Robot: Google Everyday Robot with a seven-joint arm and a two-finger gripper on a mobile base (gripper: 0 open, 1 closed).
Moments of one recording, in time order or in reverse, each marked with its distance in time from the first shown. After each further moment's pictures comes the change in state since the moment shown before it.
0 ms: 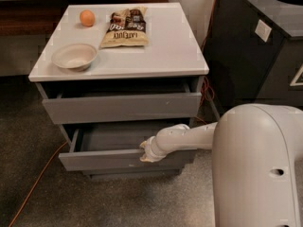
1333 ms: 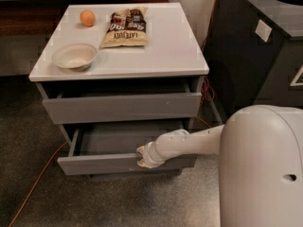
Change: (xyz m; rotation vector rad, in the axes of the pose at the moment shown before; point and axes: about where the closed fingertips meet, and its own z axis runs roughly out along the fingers) arm -0.014 0.026 -0.004 -0.017 -0.030 -0.019
